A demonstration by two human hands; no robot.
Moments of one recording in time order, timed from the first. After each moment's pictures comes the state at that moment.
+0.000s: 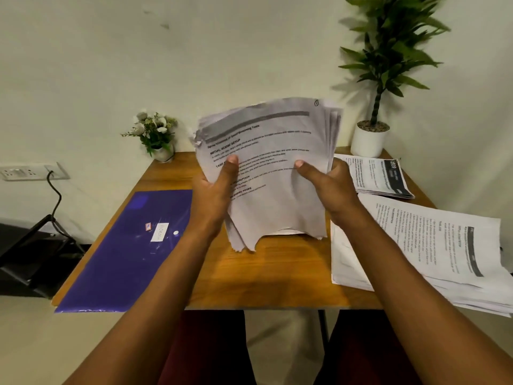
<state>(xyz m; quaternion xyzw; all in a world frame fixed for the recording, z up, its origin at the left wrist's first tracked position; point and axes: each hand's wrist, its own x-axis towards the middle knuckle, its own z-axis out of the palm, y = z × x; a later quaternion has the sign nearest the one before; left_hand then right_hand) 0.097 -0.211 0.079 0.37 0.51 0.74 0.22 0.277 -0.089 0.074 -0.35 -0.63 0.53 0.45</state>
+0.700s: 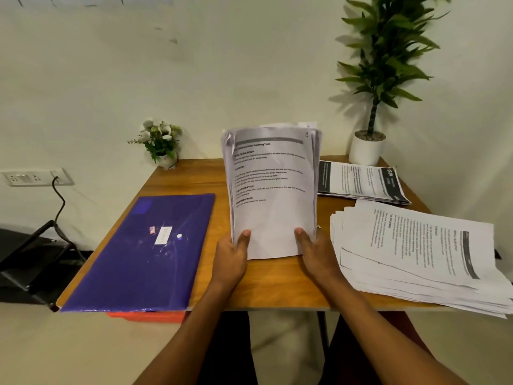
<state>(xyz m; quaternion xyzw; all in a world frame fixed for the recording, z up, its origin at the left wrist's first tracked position) 0.114 -0.232 -0.047 0.35 0.65 0.62 0.25 0.283 -0.147 -0.029 -0.50 -0.64 0.47 0.34</state>
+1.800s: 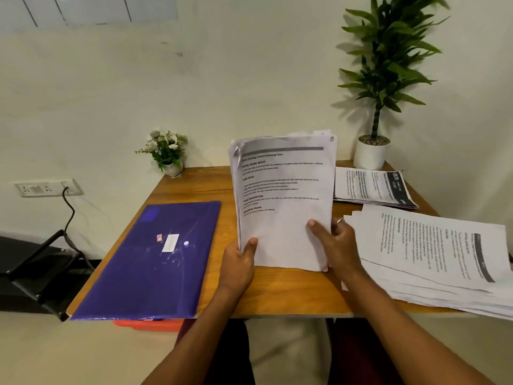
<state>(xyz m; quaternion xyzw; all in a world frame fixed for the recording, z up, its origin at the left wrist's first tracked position) 0.110 -0.231 -0.054 0.38 0.64 0.61 0.25 0.301 -0.129 -0.014 -0.41 -0.60 0.52 0.45</state>
